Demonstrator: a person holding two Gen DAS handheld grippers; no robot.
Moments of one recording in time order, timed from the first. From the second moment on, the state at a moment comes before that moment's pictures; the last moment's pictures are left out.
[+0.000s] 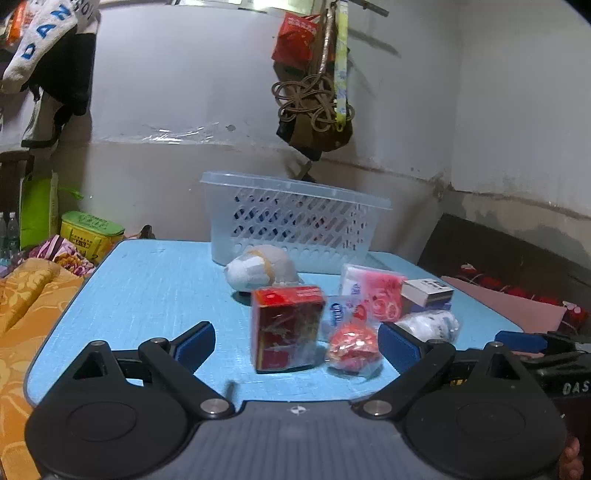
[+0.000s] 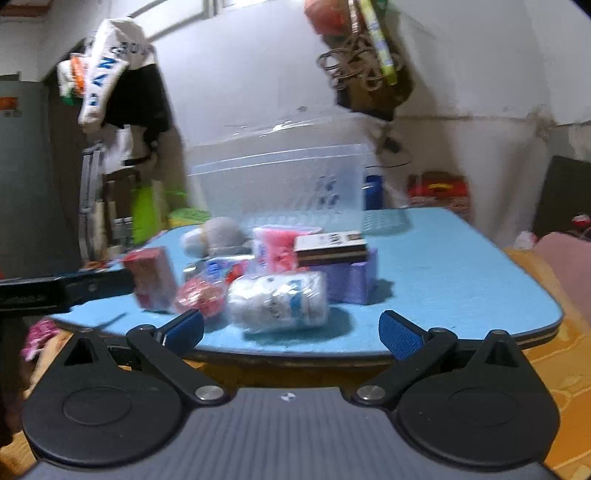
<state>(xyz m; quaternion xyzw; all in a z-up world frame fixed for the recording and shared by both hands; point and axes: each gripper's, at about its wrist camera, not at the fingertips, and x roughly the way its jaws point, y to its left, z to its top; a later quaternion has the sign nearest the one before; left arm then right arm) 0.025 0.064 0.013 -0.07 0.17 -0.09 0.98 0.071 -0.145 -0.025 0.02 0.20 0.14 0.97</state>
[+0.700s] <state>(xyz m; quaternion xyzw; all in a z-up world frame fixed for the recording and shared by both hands) 0.064 0.066 0.017 -0.11 0.22 -0.10 0.96 0.101 -0.124 -0.023 0.02 0.24 0.15 0.96</state>
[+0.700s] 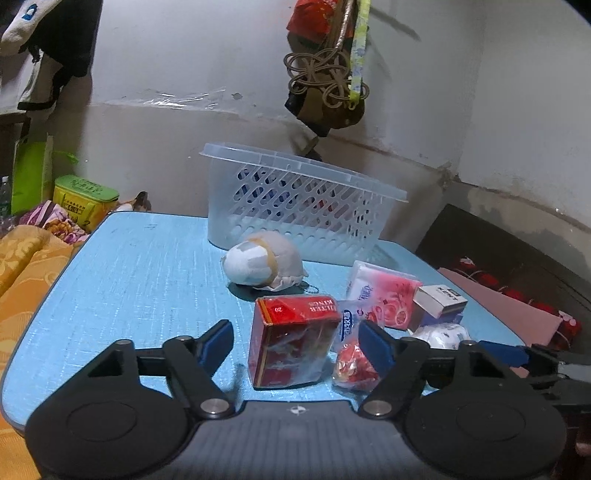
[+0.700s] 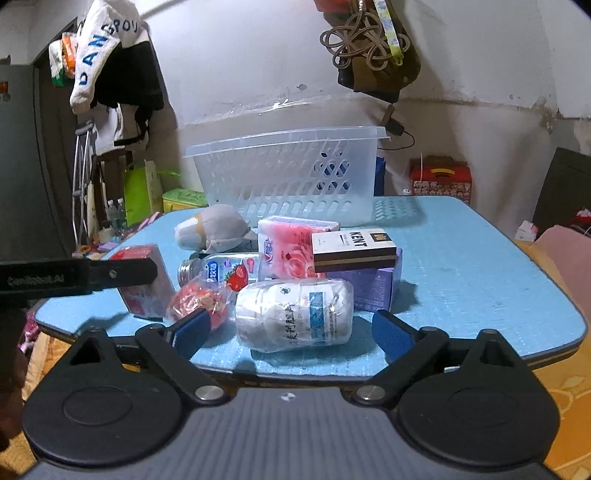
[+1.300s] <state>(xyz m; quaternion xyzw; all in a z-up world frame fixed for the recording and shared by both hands) 0.065 0.049 0.020 -0.08 0.20 -0.05 0.97 0.093 -0.140 -0.028 0.02 0.22 0.17 0.96</state>
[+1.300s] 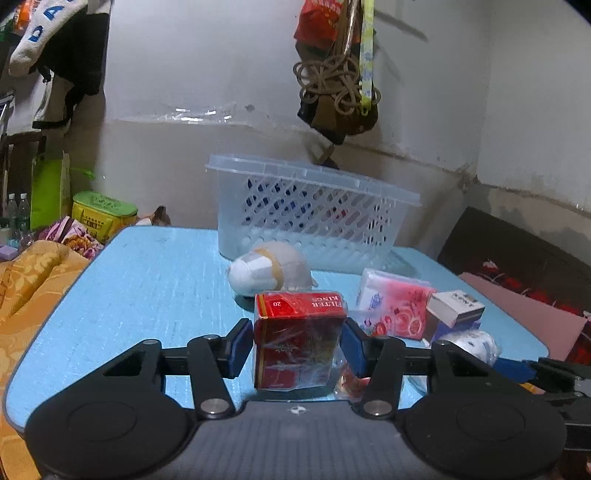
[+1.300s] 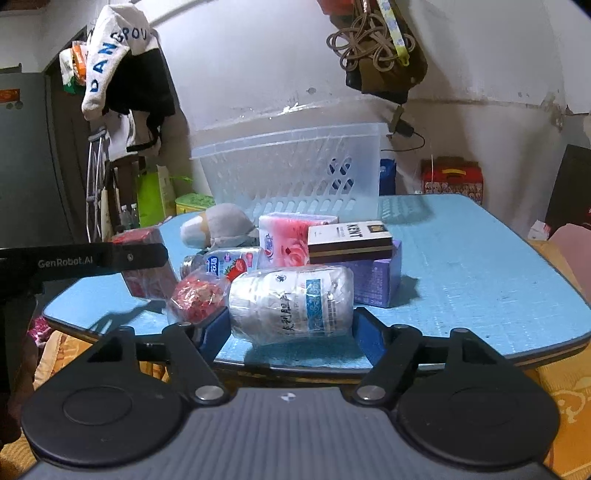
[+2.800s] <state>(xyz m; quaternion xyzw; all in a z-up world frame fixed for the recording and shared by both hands) 0.261 0.066 0.146 -0.05 0.15 -0.06 0.99 0.311 -0.112 0.100 -0.05 0.20 0.17 0.96</state>
